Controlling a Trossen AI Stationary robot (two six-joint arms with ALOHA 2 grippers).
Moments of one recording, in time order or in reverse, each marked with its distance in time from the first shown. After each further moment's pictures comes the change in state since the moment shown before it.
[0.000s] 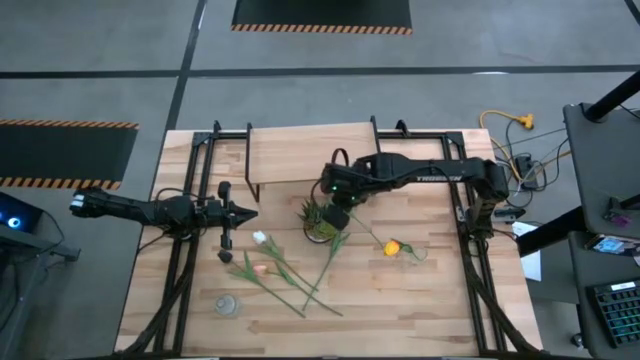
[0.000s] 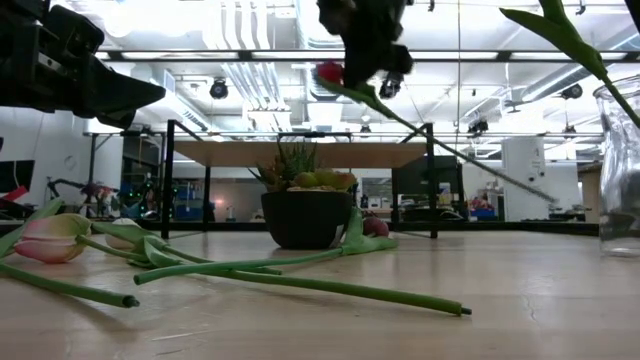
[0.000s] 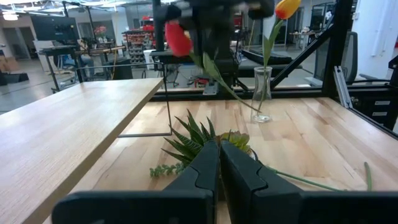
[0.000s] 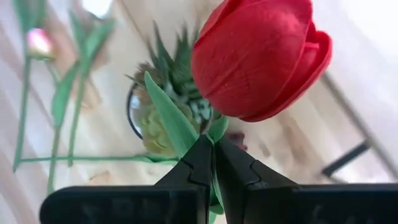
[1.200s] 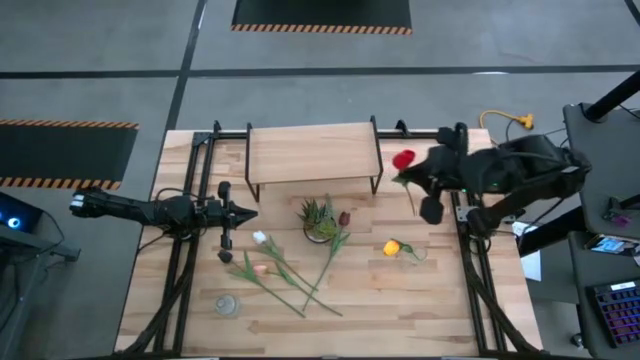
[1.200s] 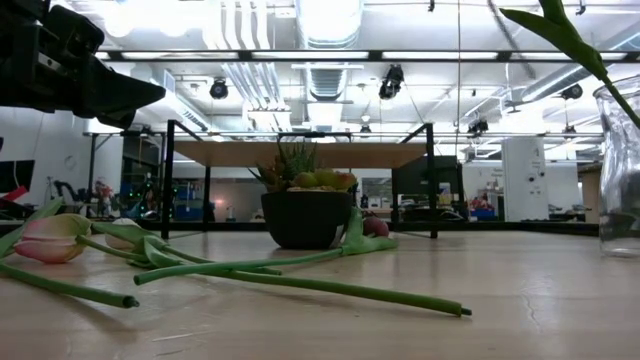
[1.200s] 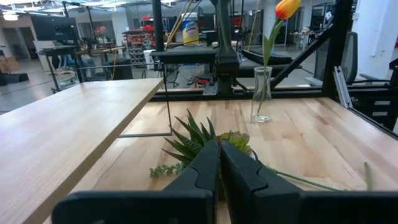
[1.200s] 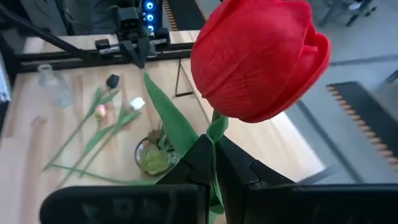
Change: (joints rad) left arm 0.000 0.000 0.000 0.000 0.000 0.000; right arm 0.329 -0.558 0.061 -0.130 0.445 -0.189
